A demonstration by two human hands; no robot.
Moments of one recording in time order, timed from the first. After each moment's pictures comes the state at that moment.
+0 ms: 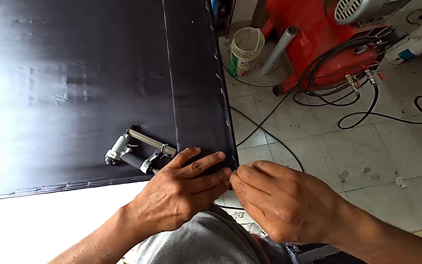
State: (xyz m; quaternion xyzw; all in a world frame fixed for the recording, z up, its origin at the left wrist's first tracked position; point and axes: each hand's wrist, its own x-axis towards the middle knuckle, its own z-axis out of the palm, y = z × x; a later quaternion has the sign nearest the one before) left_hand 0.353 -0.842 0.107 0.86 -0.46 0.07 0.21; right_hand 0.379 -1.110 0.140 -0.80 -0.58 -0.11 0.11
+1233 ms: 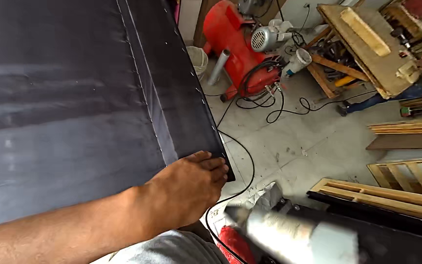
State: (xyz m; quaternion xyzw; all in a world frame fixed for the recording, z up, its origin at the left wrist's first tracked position) left_hand 0.396 -0.844 0.136 0.77 -0.62 -0.03 0.10; right_hand 0.218 -1.093 0.259 -0.94 -0.07 0.12 0.33
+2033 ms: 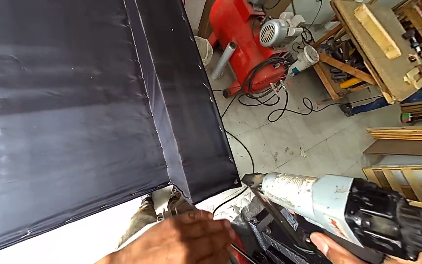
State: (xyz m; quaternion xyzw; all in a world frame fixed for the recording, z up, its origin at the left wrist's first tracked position) left_hand 0.320 -0.809 0.087 0.70 -0.60 -0.01 0.38; right_hand 0.276 -1.120 0.260 -0.95 -0.07 0.16 0.25
